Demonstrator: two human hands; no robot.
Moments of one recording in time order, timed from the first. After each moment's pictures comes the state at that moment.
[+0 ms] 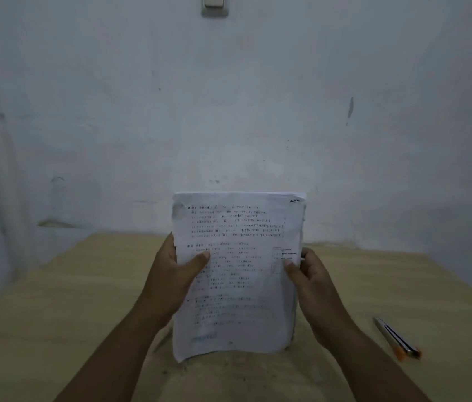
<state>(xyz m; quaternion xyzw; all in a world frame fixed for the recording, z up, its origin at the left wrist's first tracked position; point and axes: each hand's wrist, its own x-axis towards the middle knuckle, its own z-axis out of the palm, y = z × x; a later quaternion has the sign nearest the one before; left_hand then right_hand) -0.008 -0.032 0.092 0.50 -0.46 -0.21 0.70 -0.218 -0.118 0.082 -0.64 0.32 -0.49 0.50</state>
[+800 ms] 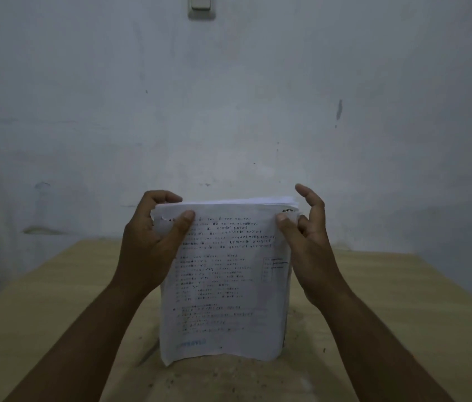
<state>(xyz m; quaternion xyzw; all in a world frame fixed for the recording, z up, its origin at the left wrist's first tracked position) -0.001 -0.035 0.146 0.50 -0.56 0.09 0.65 -0.215 -0.127 0.144 -0.67 0.21 -0.55 0.45</state>
